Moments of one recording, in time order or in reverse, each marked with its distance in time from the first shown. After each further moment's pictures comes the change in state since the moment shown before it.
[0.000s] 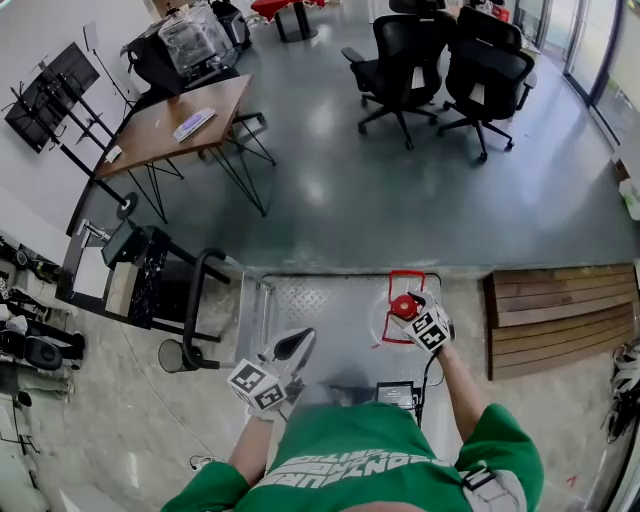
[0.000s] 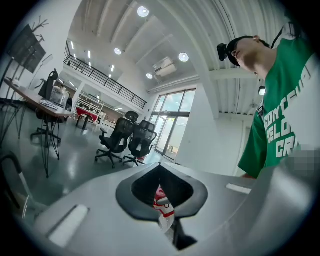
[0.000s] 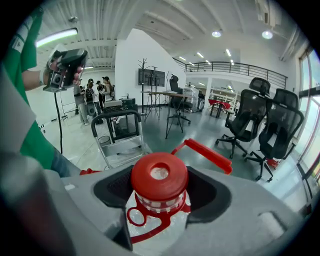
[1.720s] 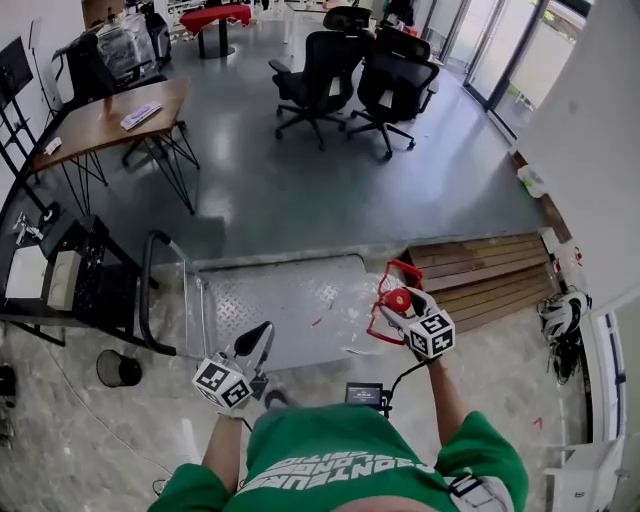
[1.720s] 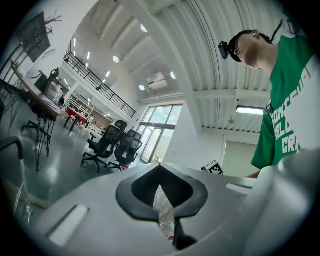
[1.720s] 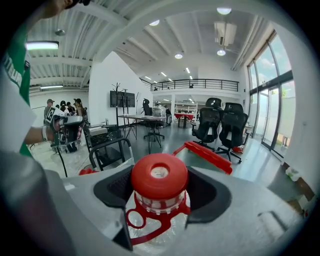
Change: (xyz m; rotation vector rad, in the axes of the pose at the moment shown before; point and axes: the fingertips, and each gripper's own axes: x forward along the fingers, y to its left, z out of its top) left arm -0.177 -0.047 -0.034 -0.040 -0.138 -0.180; right arm -0.239 0.151 0.018 0.279 -0.201 -0.339
